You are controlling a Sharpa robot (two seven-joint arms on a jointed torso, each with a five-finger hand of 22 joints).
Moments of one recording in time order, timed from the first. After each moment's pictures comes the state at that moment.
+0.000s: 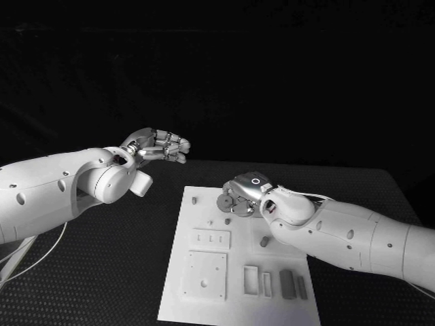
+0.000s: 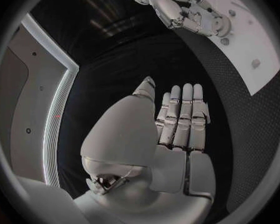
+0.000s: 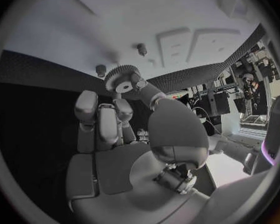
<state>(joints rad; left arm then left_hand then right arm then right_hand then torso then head) 1.40 -0.87 -0.10 1.38 -0.27 -0.21 0.15 1.54 -0.07 0.04 0.29 0.12 0.75 0.19 0.31 0.55 1.00 0.16 0.22 0.20 0.89 0.14 0.34 0.69 0.02 0.89 0.03 0.12 0.57 1.22 -0.41 -0.19 1.15 -1.77 -0.44 -0.14 1.07 -0.06 0.56 -0.29 0.05 0.91 0.11 0.27 0.57 1.26 0.00 1.22 1.10 1.37 -0.10 1.44 1.16 0.14 1.23 -0.12 1.11 1.31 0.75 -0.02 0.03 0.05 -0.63</state>
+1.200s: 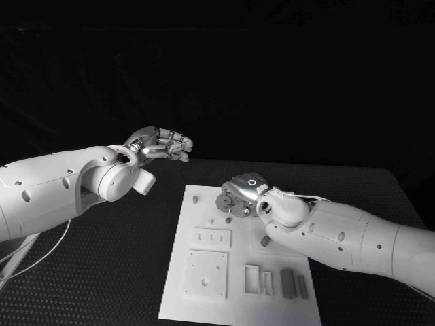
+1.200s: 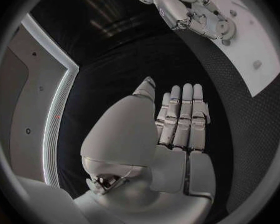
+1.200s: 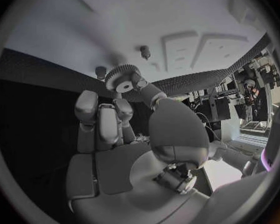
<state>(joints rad) 1.40 -0.86 -0.10 1.37 -0.27 -0.21 0.15 1.54 -0.07 0.05 0.29 0.12 0.75 0.19 0.31 0.55 1.00 0.16 0.21 0.20 0.89 0.13 0.33 0.70 0.02 0.89 0.03 0.12 0.57 1.22 -0.36 -0.20 1.09 -1.81 -0.46 -0.16 1.06 -0.07 0.57 -0.29 0.04 0.92 0.11 0.26 0.57 1.26 0.00 1.21 1.09 1.37 -0.10 1.44 1.16 0.14 1.24 -0.11 1.11 1.31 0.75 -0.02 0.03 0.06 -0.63</state>
